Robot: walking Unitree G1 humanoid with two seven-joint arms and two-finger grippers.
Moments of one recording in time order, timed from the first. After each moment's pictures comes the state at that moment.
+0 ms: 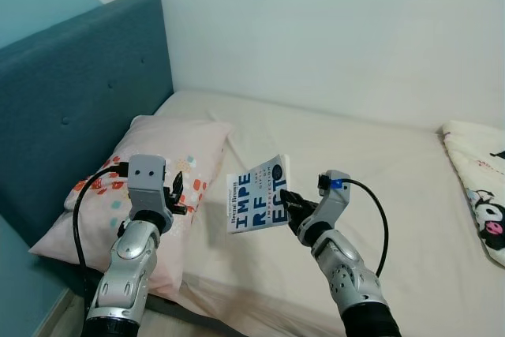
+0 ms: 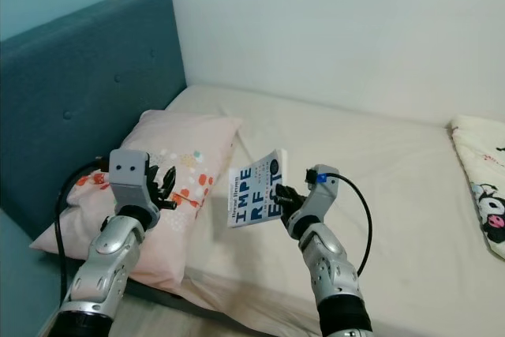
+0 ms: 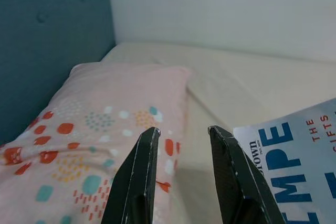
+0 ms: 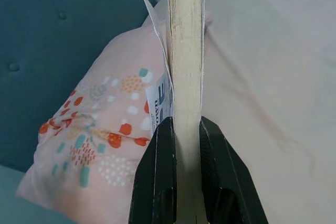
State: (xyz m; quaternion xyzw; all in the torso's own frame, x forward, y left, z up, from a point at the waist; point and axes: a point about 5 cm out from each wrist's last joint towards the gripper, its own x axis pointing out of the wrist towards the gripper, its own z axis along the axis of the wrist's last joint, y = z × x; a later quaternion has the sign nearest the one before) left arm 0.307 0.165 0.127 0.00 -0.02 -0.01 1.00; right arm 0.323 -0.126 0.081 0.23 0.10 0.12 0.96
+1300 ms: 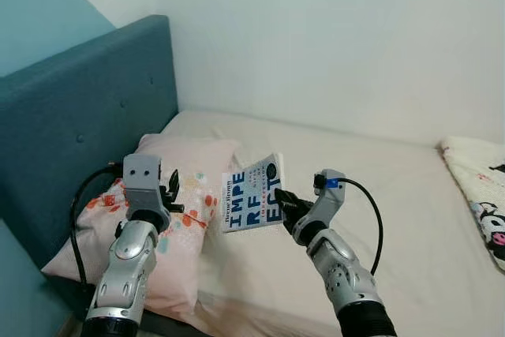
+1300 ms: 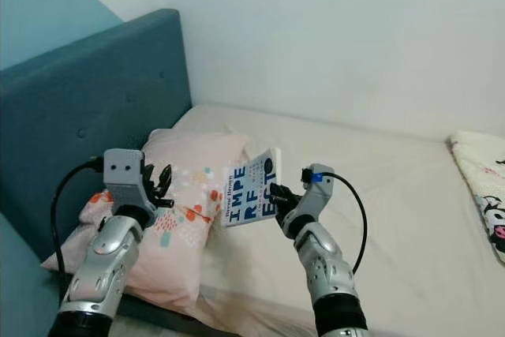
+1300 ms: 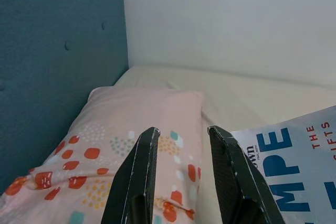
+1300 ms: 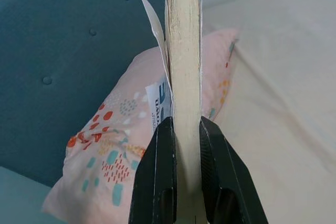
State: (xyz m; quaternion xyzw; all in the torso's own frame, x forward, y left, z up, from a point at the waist) left arm 0.307 0.166 0.128 0.00 -0.03 0.00 1.00; right arm 0.323 -0.120 0.080 0.25 0.11 0.14 0.95
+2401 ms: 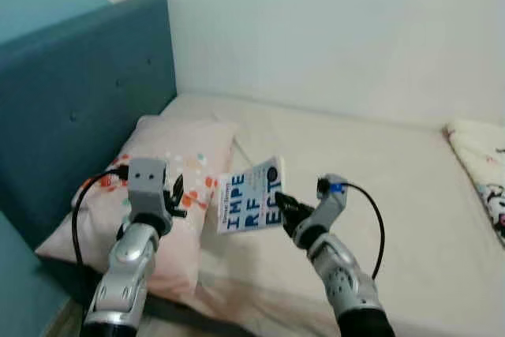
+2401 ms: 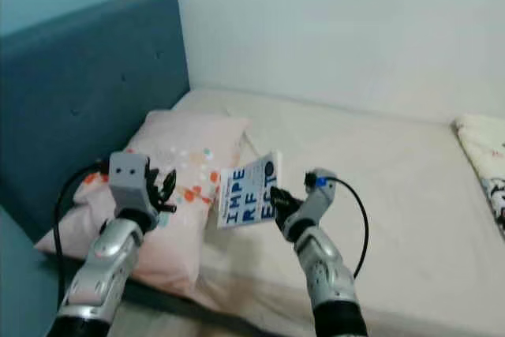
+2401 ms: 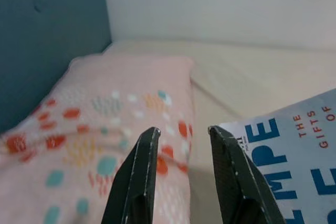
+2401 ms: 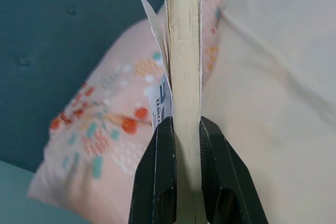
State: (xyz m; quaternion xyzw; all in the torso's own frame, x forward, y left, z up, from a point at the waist) left arm 0.302 0.162 0.123 0.01 -0.02 -0.03 1.00; right arm 0.315 -0.120 0.075 0.27 0.11 0.13 0.95
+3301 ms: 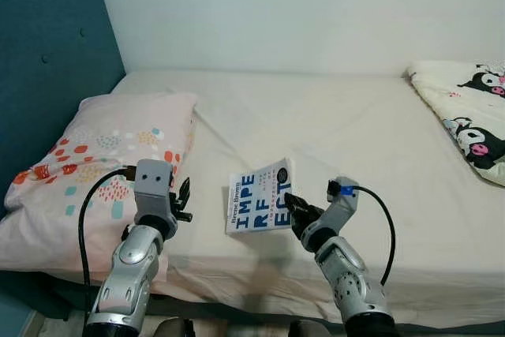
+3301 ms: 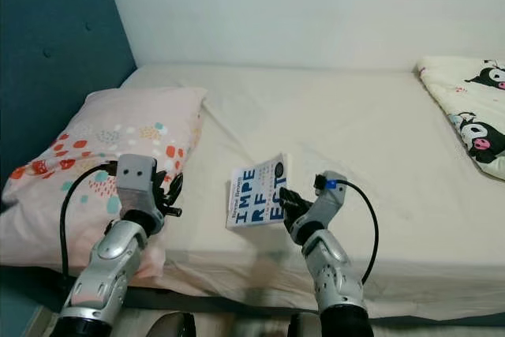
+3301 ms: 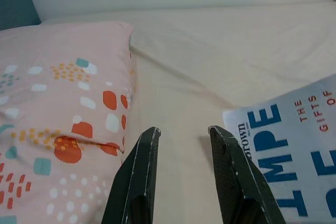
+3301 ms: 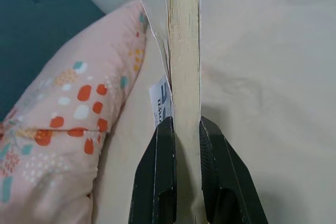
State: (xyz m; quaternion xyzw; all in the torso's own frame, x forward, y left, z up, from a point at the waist) left arm 0.303 0.156 0.123 0.01 -0.01 -0.05 1.00; right arm 0.317 -0.131 0.082 0.28 0.09 0.11 0.95
